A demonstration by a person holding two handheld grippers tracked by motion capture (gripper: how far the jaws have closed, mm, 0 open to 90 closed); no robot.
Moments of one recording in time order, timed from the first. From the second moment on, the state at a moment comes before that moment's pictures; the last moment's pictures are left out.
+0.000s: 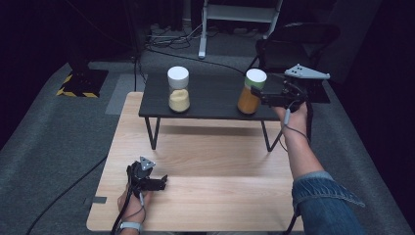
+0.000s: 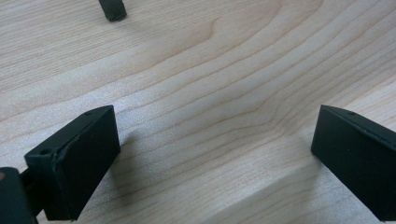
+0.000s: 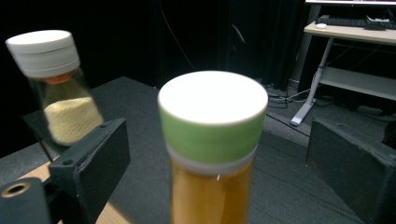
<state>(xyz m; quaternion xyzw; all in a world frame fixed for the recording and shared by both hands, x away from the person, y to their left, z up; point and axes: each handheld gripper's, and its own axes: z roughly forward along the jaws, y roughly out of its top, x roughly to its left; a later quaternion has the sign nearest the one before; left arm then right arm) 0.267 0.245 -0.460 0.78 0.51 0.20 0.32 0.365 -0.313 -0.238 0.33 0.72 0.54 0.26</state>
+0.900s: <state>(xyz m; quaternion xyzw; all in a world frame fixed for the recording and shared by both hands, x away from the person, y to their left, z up) 0.266 0.244 -0.460 0.77 0.51 0.20 0.31 0.292 -0.345 -0.289 0.30 0.73 0.55 0.27</state>
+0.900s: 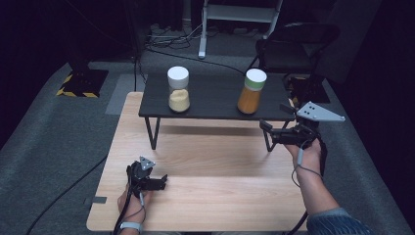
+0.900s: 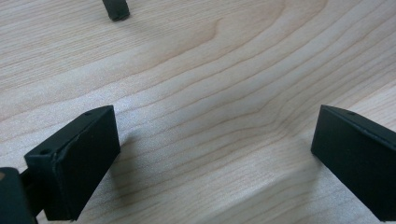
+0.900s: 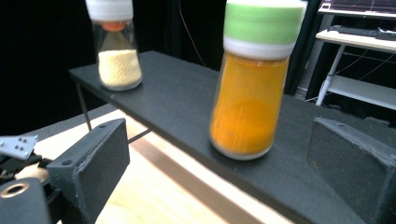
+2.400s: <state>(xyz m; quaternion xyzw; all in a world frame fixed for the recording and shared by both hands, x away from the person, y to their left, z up) 0.264 0.244 -0.460 0.77 0.51 0.20 0.31 0.275 -0.339 -0.399 0.30 0.79 0.49 0.22</state>
